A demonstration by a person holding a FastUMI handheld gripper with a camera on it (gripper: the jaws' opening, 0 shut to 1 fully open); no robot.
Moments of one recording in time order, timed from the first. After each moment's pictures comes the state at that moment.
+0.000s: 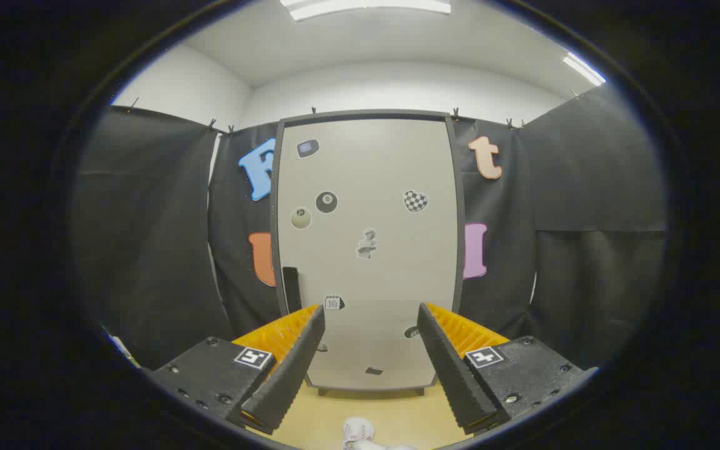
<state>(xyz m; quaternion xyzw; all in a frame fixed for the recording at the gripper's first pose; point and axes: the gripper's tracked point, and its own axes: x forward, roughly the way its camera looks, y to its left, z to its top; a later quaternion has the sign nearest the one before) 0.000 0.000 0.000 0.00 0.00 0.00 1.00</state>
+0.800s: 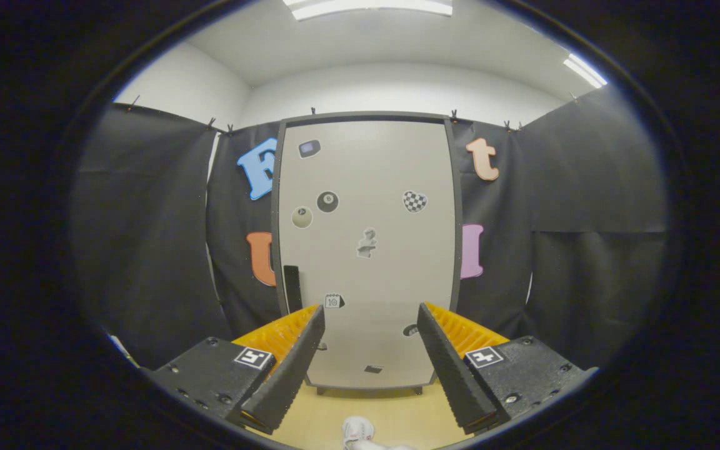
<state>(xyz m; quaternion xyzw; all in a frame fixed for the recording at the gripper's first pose) -0.005 0.005 -0.001 0.00 0.00 -0.01 1.00</state>
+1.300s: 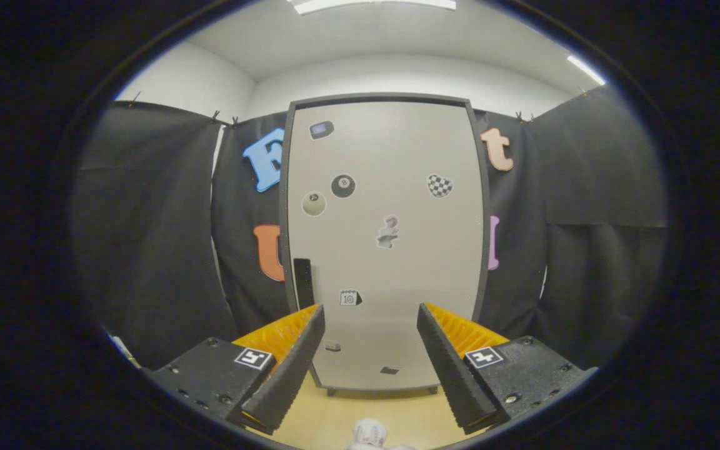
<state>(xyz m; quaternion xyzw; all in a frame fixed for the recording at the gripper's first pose) 0.046 0.043 -0.021 0.00 0.02 0.01 1.00</state>
